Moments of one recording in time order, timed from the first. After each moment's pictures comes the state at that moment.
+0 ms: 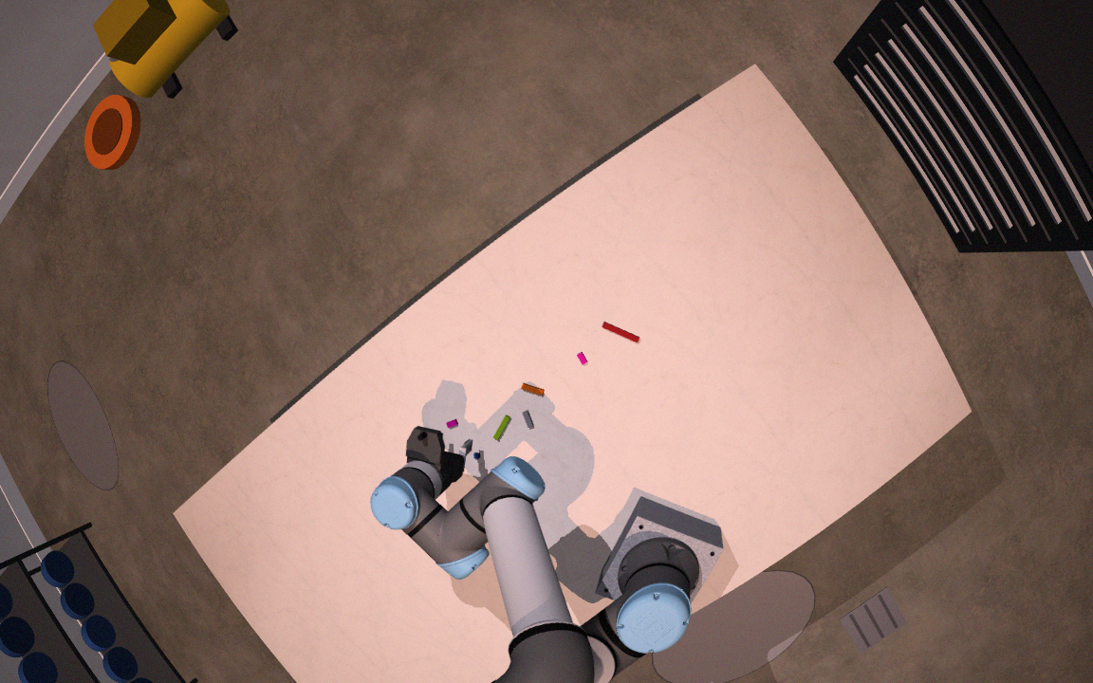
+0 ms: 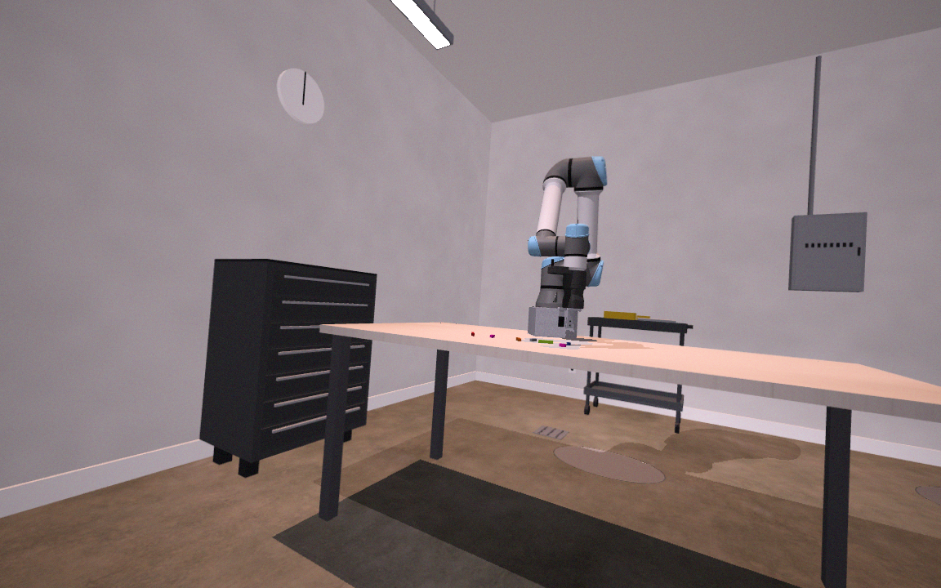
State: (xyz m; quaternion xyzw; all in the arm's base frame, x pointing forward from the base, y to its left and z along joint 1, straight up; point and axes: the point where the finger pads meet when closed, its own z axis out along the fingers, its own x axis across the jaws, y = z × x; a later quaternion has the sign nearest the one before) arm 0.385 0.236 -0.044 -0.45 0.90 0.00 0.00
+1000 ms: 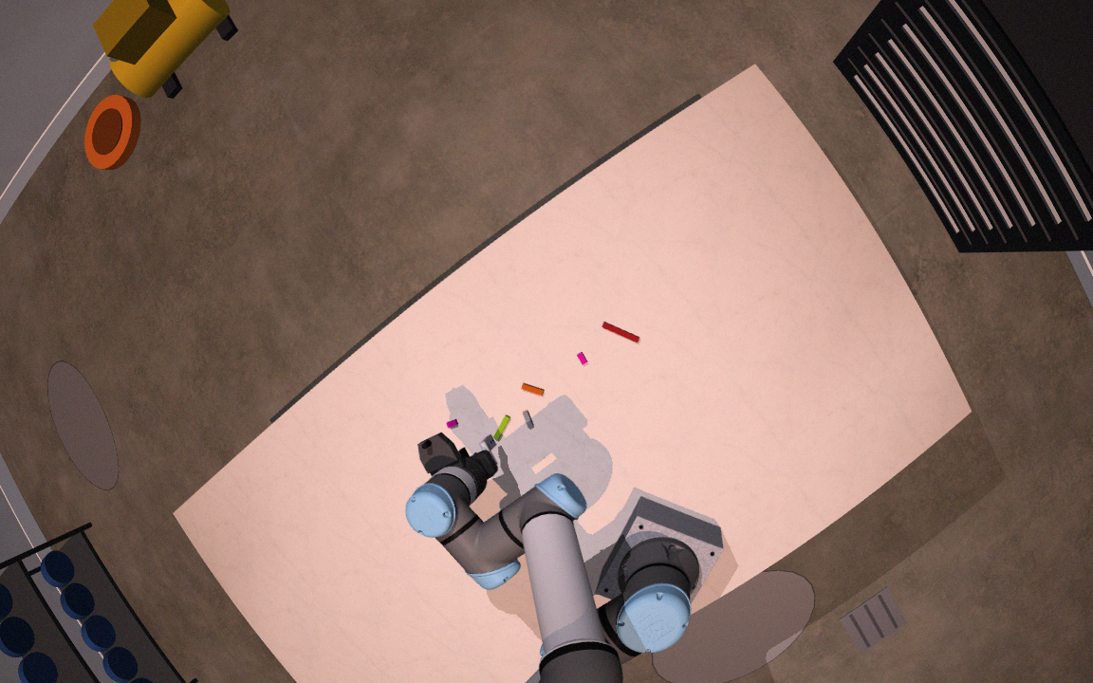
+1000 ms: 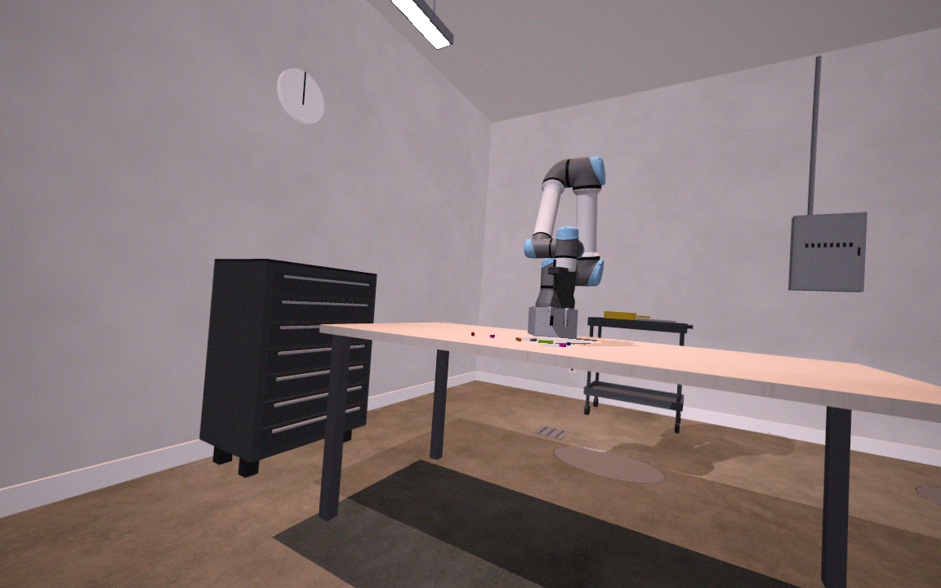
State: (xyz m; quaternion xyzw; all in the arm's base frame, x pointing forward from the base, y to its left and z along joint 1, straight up) arm 0.358 0.200 -0.044 -0.70 0.71 -0.01 0.00
